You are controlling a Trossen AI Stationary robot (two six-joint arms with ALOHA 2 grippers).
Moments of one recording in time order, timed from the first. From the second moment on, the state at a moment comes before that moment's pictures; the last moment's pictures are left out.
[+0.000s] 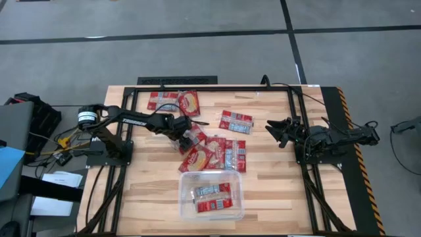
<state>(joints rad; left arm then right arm) 0.22 1.64 0.79 -0.42 -0.09 -0.46 0.15 0.03 0.04 0.04 0.61 0.58</state>
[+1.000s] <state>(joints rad) 0.20 1.67 1.07 -0.67 -0.07 -0.46 0.15 0.03 0.04 0.04 0.61 0.59</state>
